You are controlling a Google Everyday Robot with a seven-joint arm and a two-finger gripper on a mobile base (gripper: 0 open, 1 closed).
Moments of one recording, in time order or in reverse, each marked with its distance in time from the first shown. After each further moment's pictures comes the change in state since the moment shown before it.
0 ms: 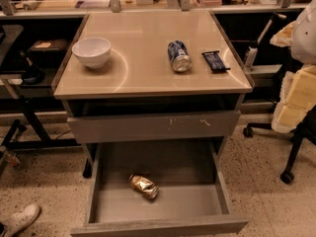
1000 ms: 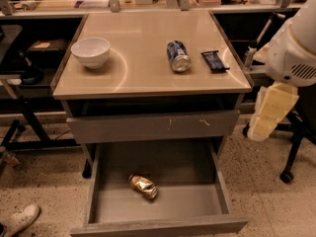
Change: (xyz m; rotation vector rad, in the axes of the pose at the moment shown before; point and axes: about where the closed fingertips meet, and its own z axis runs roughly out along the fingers) arm -0.009 0.003 0.045 -0.024 -0.003 0.037
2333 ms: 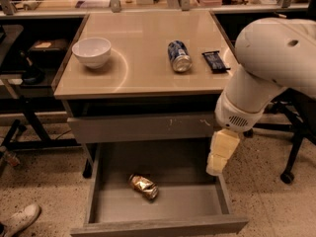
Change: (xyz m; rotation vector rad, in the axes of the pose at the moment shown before) arm -0.016 0.047 0.141 -0.214 0.045 0.048
